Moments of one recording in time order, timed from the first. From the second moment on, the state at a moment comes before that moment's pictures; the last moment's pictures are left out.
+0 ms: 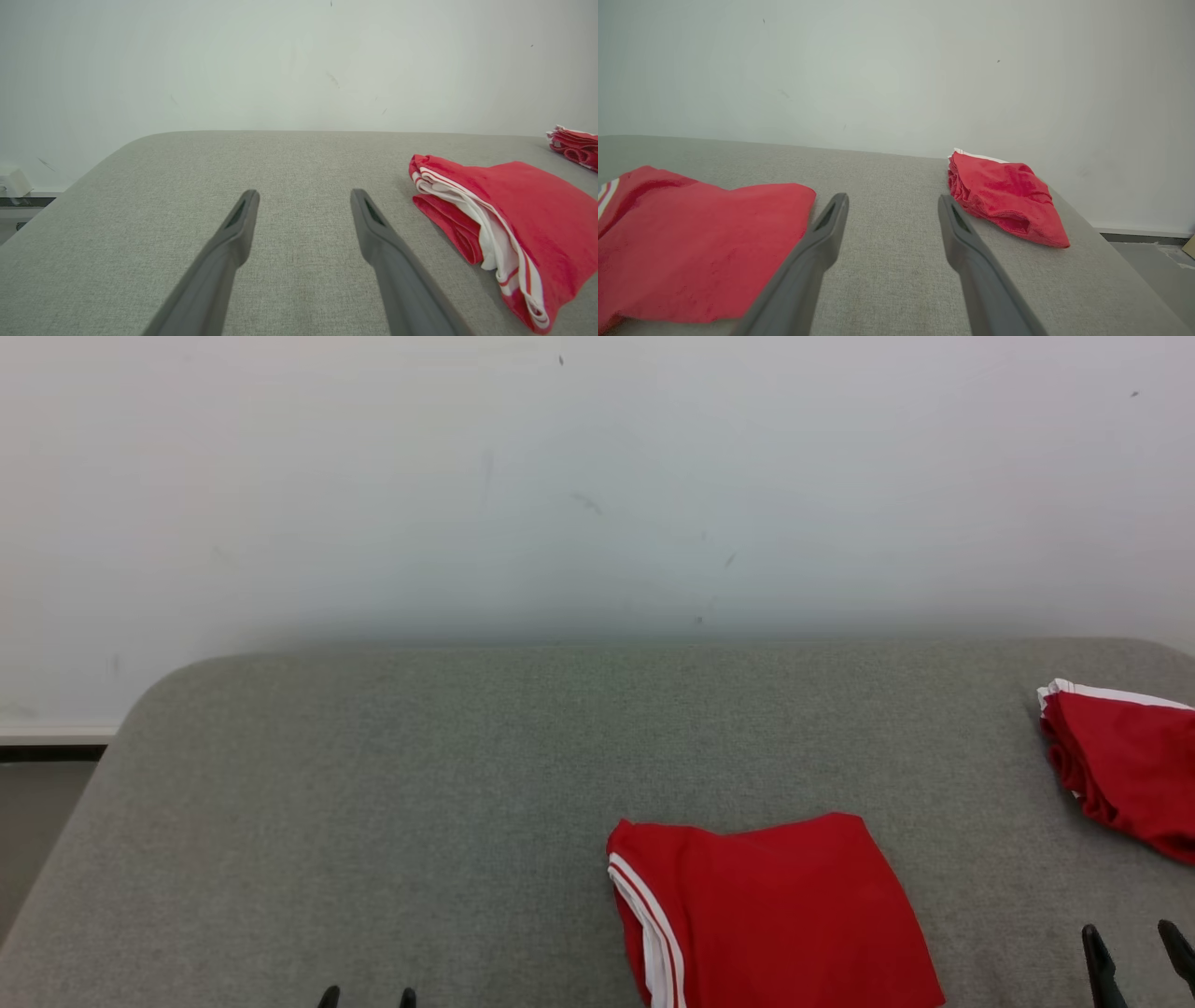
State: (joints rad) left arm 0.26 0.05 -0.08 0.02 -0.05 0.03 -0.26; right arm 0.14 -0.30 -0.01 0.20 0.32 0.13 -0.26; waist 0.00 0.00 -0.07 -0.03
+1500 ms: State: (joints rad) left arm 0.15 0.05 -0.14 0.05 -0.03 0.01 -0.26; right arm -0.36 -0.48 0.45 0.43 1.18 0.13 0.47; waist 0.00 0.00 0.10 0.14
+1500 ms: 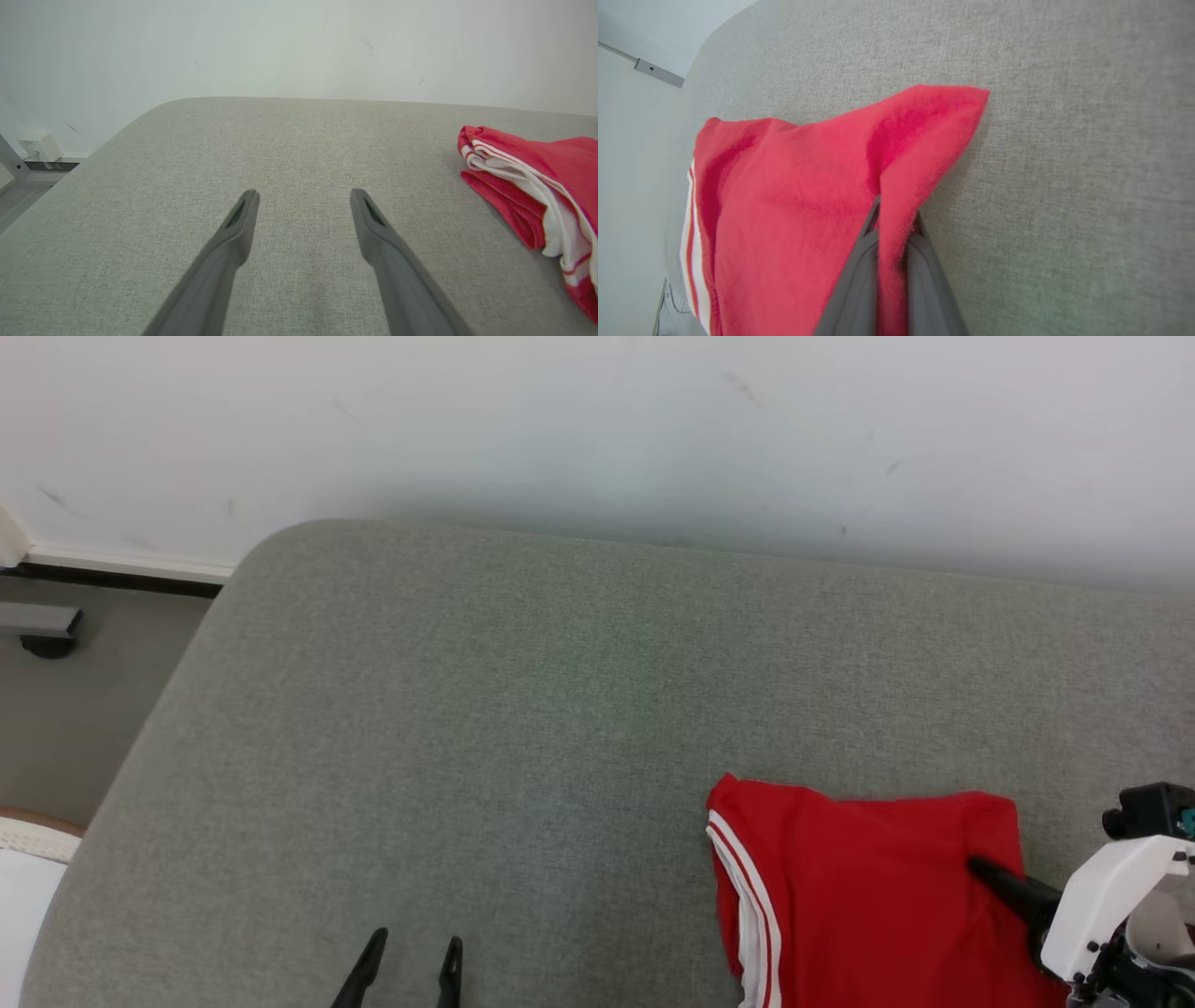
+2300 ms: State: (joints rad) left arm 0.04 0.05 -0.16 0.03 -0.03 0.00 -0.26; right arm -0.75 -0.68 0.42 0.52 1.00 0.13 0.21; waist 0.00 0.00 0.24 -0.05
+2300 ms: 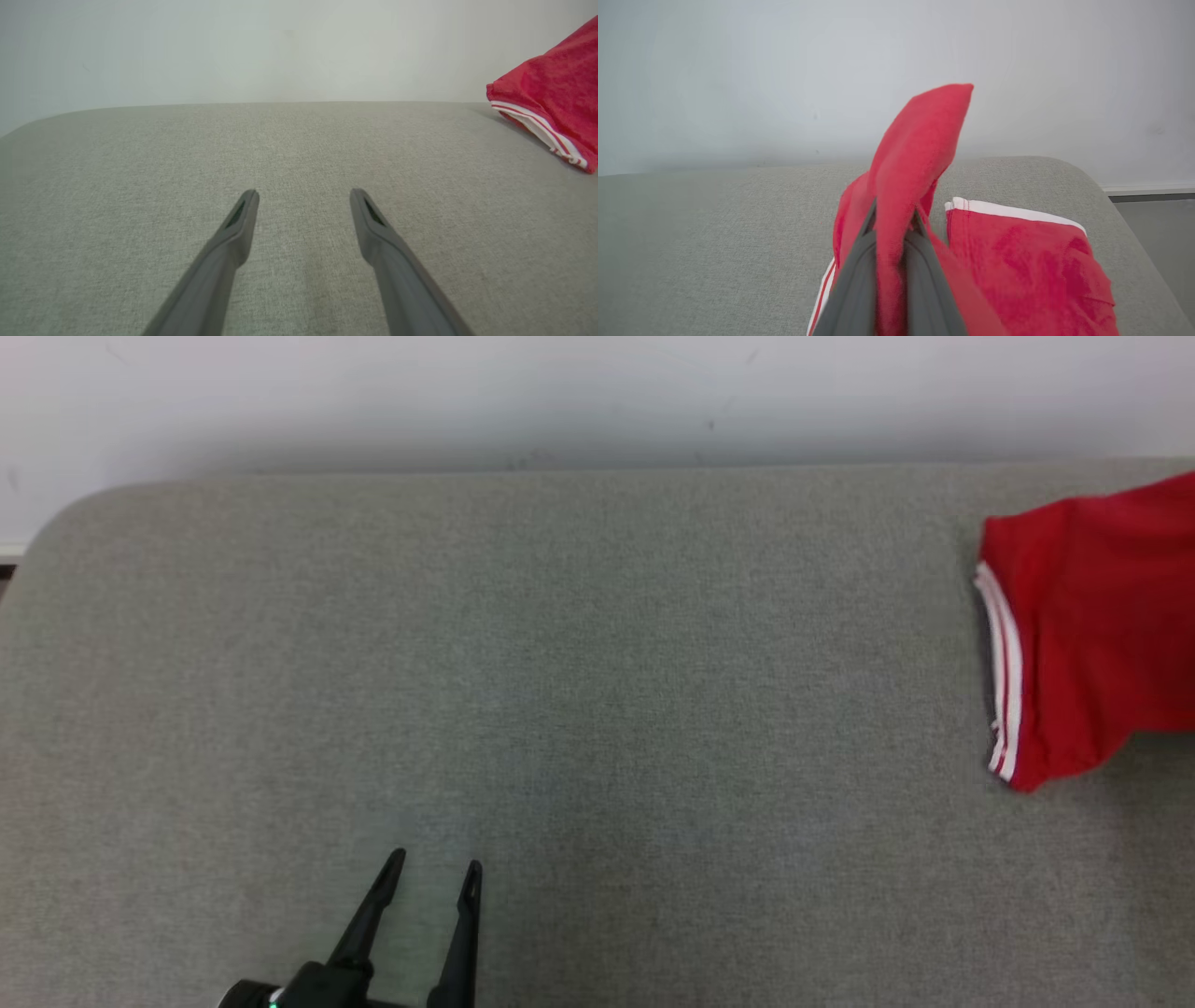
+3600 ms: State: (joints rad) left arm 0.14 0.05 -0.10 -0.01 -0.06 0.04 -0.26; right arm -0.46 -0.49 0.16 0.52 0.37 0.13 -0.22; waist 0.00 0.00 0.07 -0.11
